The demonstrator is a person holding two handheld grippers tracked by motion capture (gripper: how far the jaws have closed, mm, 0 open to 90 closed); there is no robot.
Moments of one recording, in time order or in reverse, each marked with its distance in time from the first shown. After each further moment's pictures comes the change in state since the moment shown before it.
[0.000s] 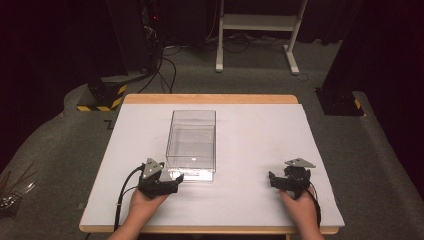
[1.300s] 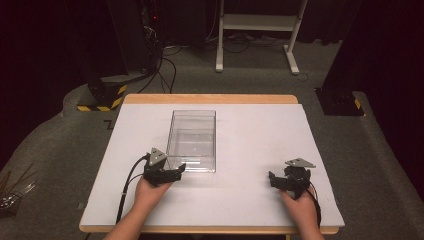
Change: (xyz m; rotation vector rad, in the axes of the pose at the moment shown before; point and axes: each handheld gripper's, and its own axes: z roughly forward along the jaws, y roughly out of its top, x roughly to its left) left arm 0.014 0.014 0.031 0.024 0.042 -0.014; right arm 0.000 0.000 0.000 0.000 0.001 0.000
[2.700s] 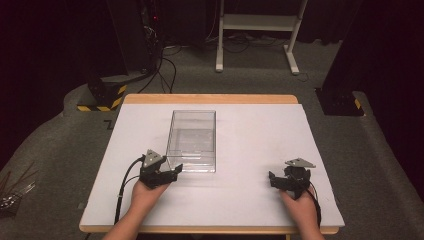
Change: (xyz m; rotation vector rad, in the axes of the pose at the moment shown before) left arm 0.004 -0.004 -0.015 -0.011 -0.034 -0.031; right arm 0.000 0.000 0.000 0.000 0.000 0.000
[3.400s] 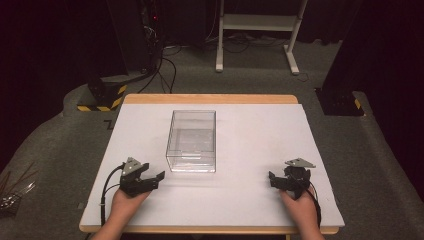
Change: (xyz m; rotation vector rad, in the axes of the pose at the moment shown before) left arm 0.040 -0.030 -0.042 0.032 0.041 -0.018; right arm 0.000 0.000 0.000 0.000 -0.001 0.000
